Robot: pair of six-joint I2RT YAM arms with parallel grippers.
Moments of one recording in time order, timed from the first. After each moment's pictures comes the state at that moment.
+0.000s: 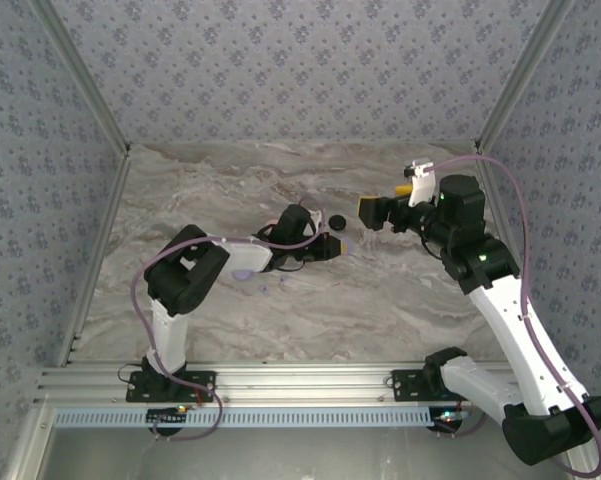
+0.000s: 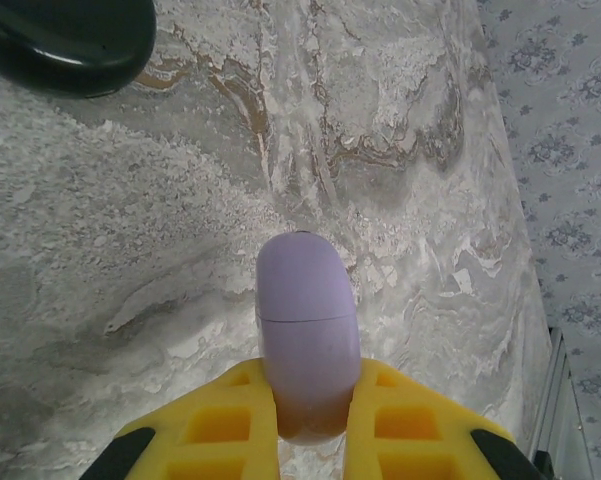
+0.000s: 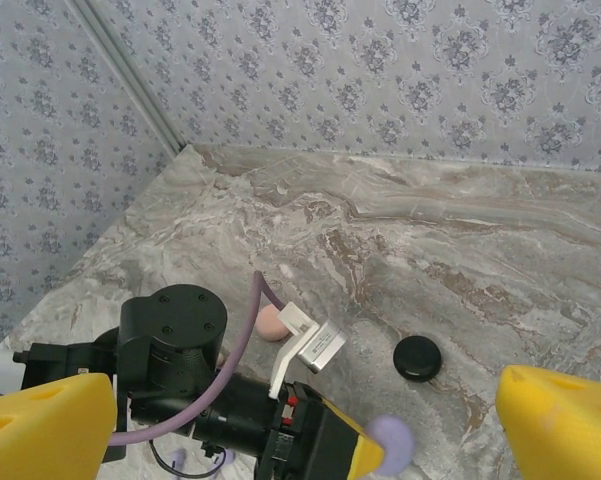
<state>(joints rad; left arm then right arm) -0.76 2.02 1.11 0.31 0.47 -0.80 0.32 0.96 1.11 -0.49 -0.28 0.20</state>
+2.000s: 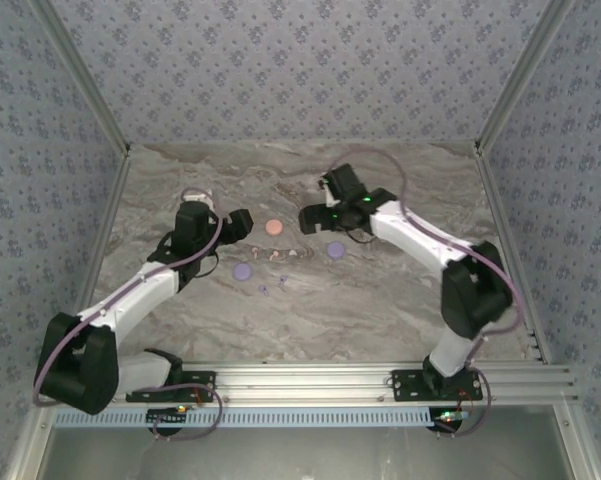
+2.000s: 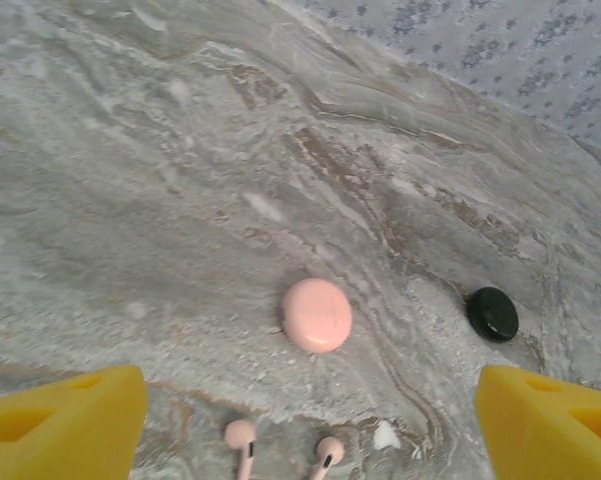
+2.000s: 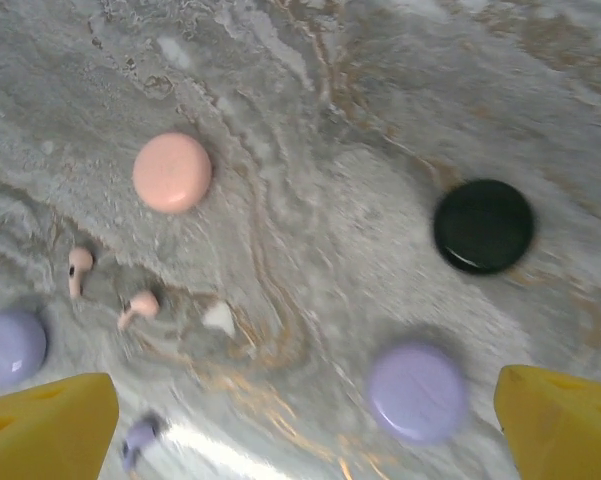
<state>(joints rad) -0.36 1.21 0.69 0.01 0.02 -0.59 0.61 1.76 1.40 -0.59 -0.01 0.36</state>
